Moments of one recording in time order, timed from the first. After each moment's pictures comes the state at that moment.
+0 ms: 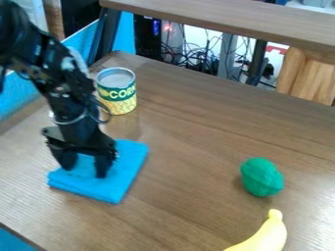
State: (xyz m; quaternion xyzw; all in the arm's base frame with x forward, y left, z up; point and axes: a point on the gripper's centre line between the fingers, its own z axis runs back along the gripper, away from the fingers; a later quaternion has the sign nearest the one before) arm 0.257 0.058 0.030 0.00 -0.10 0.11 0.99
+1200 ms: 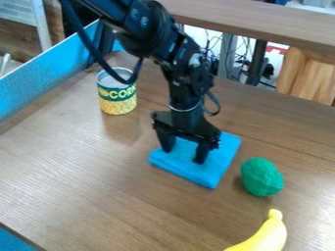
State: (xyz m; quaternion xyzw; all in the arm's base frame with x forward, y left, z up) arm 0.357 -0.045 0.032 0.00 -0.13 0.03 0.99
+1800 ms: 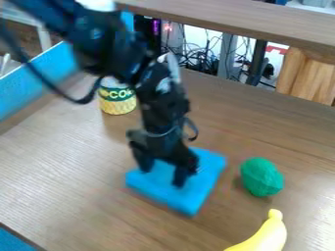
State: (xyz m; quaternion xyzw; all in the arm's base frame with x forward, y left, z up) arm 0.291 -0.031 0.031 0.02 -0.13 0.00 0.99
